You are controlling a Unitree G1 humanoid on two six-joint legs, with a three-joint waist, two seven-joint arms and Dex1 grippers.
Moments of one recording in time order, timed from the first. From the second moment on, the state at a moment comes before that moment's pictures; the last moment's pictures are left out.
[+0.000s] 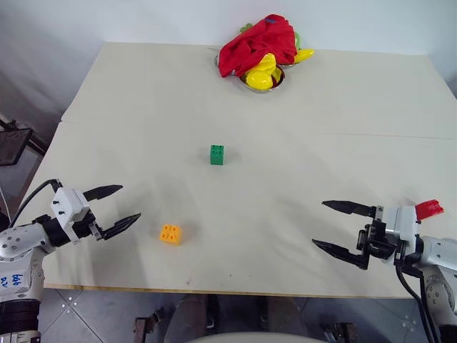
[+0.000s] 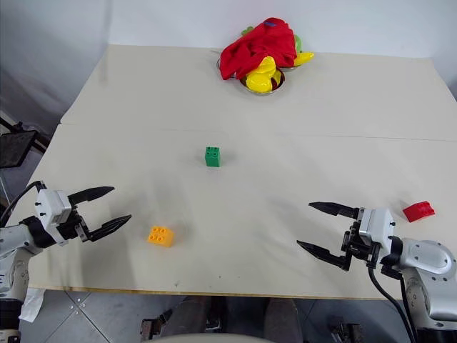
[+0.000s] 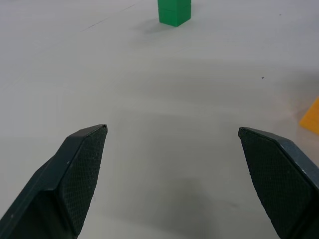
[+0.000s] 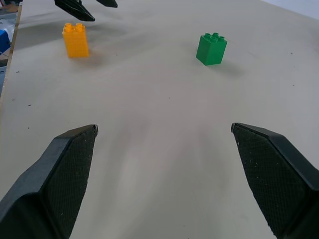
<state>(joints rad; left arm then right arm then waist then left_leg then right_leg) -0.03 0.75 0.34 0.20 -0.42 -0.14 -1.07 0.13 -0.69 -0.26 -0.16 0.56 -0.07 1.26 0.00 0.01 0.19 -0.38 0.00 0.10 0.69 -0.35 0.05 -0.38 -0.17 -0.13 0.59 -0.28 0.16</state>
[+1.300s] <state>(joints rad) -0.38 0.51 -0.08 -0.15 -0.46 0.31 -0.98 0.37 -0.91 -0.77 -0.12 0.58 0.47 0.60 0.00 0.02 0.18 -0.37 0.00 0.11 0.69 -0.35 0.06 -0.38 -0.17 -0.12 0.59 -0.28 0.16</state>
